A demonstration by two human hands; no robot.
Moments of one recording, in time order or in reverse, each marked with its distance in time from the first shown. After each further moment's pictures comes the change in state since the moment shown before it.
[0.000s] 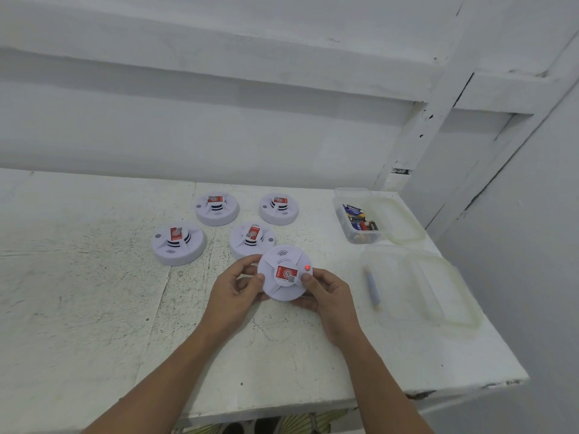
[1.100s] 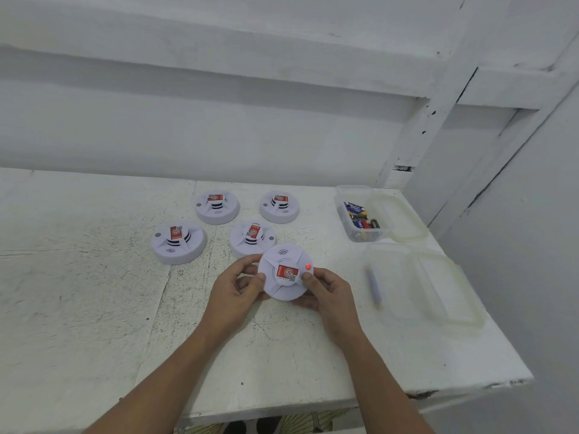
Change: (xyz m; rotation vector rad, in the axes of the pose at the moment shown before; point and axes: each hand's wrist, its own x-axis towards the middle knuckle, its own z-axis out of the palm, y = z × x) left_hand -0.004 0.006 0.006 0.068 0.032 0.001; right_hand -0.001 -0.003 0.001 -0.016 0.016 -0.007
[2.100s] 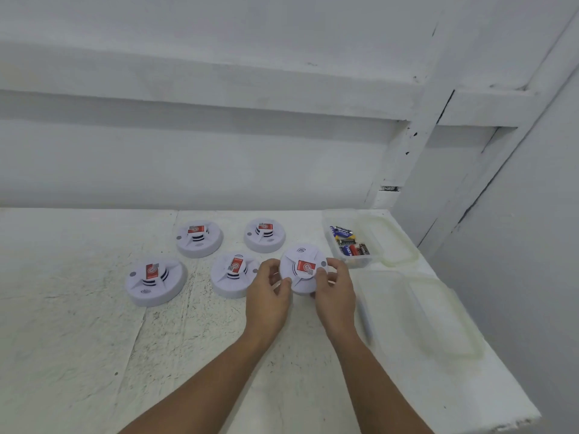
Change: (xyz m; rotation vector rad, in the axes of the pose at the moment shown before) left_hand 0.059 -0.008 0.078 0.482 0.153 0.101; right_hand 0.066 -0.015 -0.013 -0.378 0.453 -0.093
